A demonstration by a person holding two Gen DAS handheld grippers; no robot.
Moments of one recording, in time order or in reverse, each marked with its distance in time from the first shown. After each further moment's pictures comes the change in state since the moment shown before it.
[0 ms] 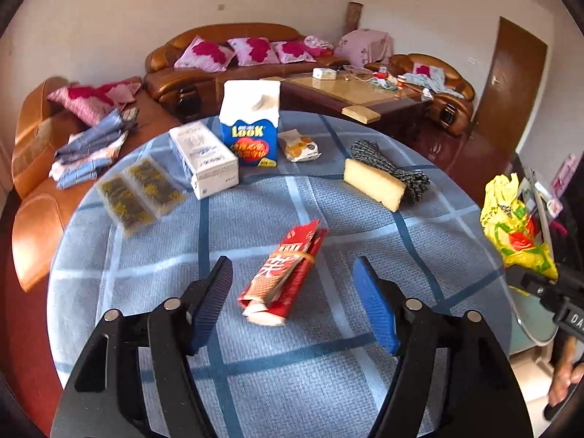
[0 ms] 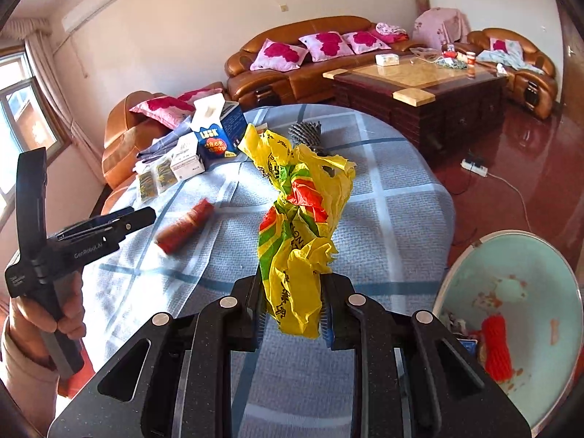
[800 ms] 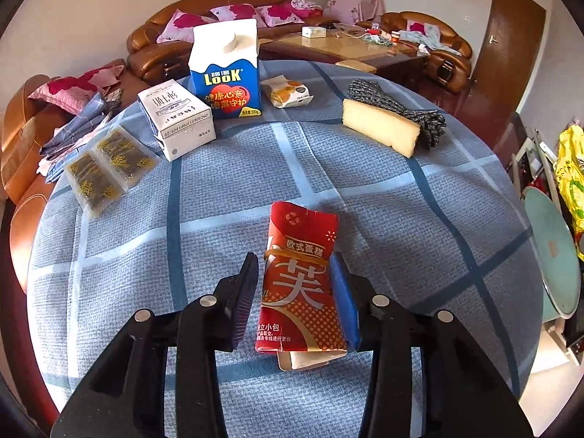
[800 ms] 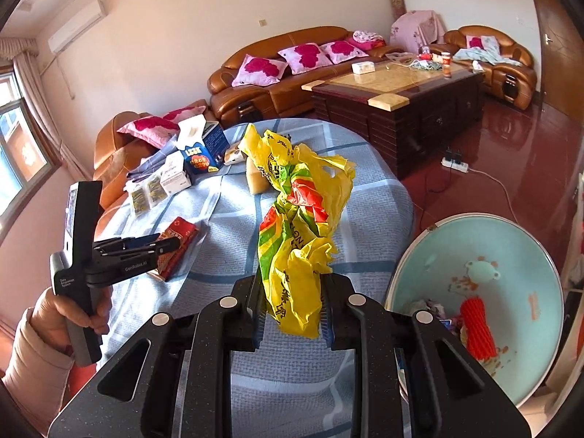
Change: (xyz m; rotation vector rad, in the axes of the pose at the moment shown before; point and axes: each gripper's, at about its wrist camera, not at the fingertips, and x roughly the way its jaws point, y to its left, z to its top) left arm 0.047 -0.006 -0.017 0.046 0.161 -0.006; right arm -0.040 -0.018 -0.016 0.062 -0.051 -0.037
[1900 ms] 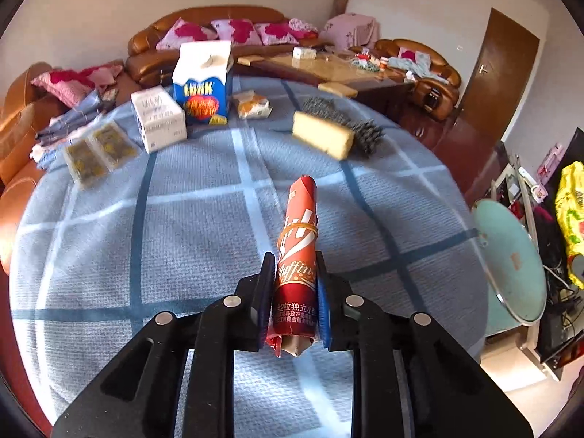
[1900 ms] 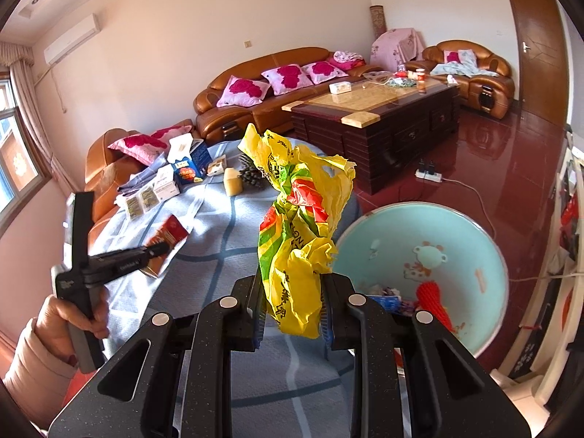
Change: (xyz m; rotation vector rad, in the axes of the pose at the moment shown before) left arm -0.049 -0.047 -0.027 -0.060 -0.109 -0.067; right arm -0.074 -0.033 -0.034 0.013 -0.087 -0.074
